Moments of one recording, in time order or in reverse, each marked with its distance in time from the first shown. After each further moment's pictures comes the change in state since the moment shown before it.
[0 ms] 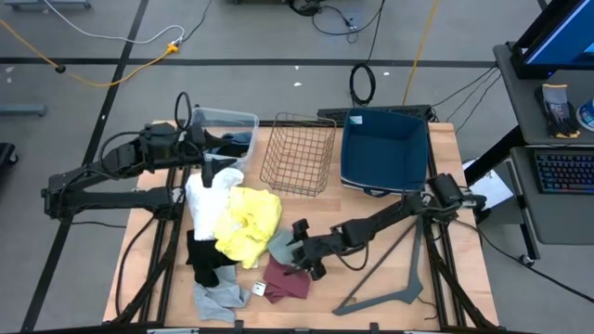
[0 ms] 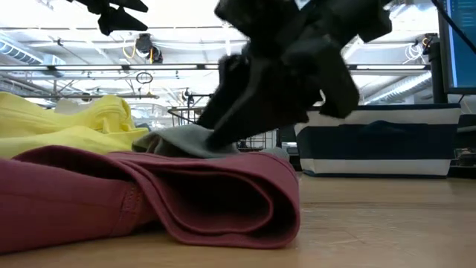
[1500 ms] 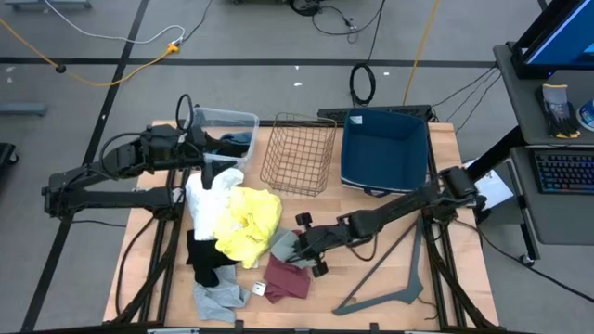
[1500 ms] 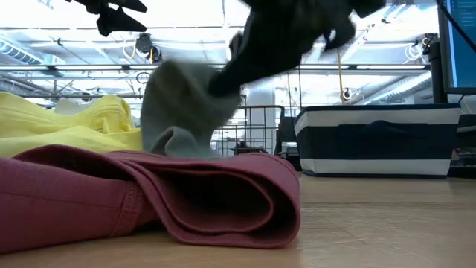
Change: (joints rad) left arm -0.027 0.000 0.000 -0.018 -0.008 -0.034; right arm -0.023 -0.138 0.006 -0.059 -0.081 0.120
